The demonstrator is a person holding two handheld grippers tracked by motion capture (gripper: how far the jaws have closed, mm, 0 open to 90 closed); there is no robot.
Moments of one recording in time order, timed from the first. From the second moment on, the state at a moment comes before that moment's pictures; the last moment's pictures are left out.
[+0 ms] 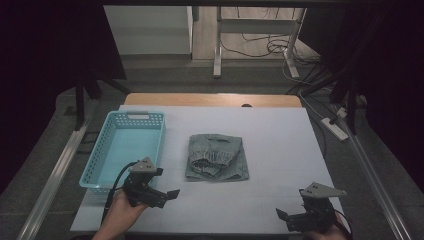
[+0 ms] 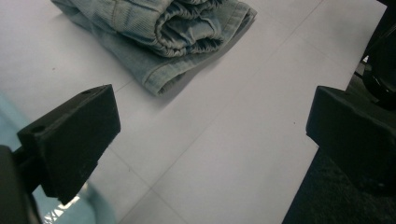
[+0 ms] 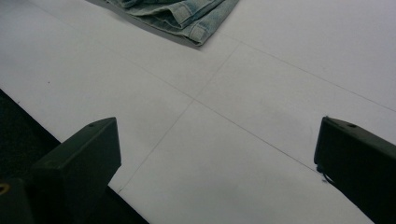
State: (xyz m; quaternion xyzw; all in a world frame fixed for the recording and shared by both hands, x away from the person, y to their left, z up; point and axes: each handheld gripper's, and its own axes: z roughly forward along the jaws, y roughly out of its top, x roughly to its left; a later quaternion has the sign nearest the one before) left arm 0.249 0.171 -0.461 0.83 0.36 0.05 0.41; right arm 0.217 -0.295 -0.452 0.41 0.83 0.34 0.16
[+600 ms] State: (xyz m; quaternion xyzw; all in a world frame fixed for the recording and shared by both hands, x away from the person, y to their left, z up) left arm 0.273 0.142 -0.472 0.84 0.36 0.03 0.41; right arm 0.217 -0.295 -0.452 0.40 0.83 0.34 0.16
